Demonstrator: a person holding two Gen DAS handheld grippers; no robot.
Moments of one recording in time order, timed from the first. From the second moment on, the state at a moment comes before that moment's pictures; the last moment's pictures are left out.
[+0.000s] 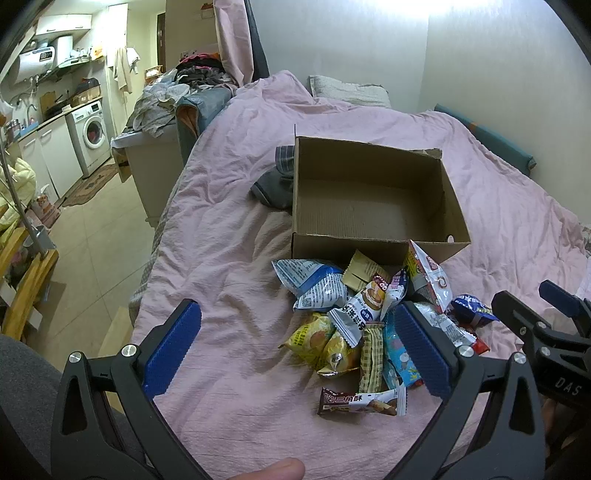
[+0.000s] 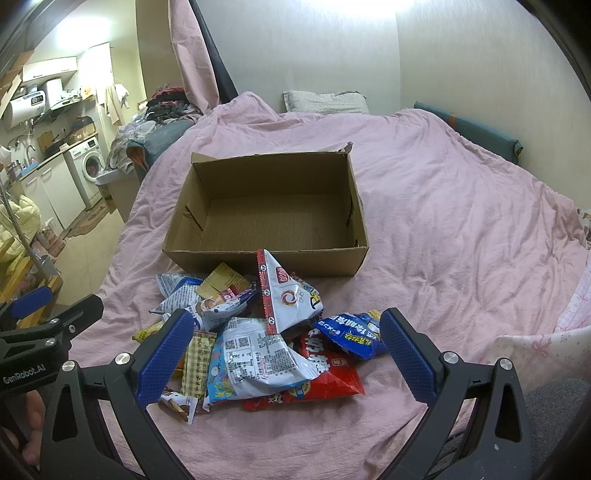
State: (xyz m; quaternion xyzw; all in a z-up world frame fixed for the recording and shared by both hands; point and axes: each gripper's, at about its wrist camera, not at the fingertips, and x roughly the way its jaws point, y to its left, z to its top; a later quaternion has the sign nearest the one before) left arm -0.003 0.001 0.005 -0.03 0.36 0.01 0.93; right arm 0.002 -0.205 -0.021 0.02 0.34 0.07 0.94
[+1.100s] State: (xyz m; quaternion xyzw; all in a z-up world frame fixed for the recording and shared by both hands) left arm -0.002 0.002 0.003 -0.03 0.36 0.01 0.93; right arm 0.002 -0.208 -0.021 0.03 0.34 0.07 0.94
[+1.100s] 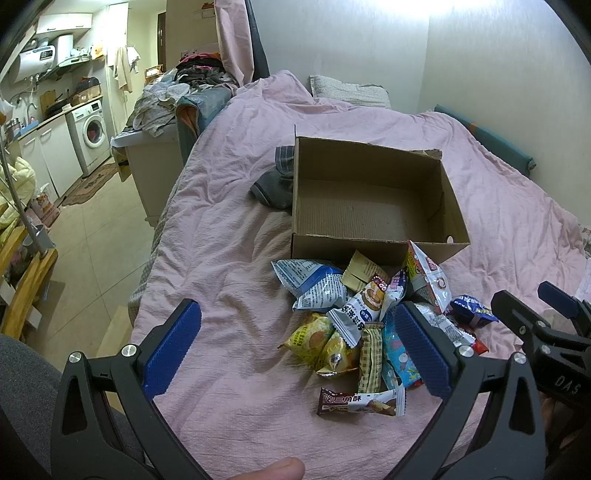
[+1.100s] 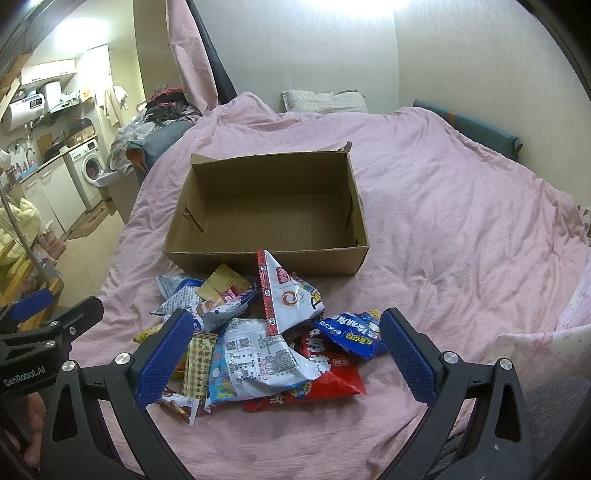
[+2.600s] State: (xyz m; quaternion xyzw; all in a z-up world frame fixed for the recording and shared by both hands) left arm 0.029 0.041 -0.059 -0.12 0.50 0.01 0.86; right arm 0.007 -0.227 -0.027 0.07 0.37 0.06 0.93
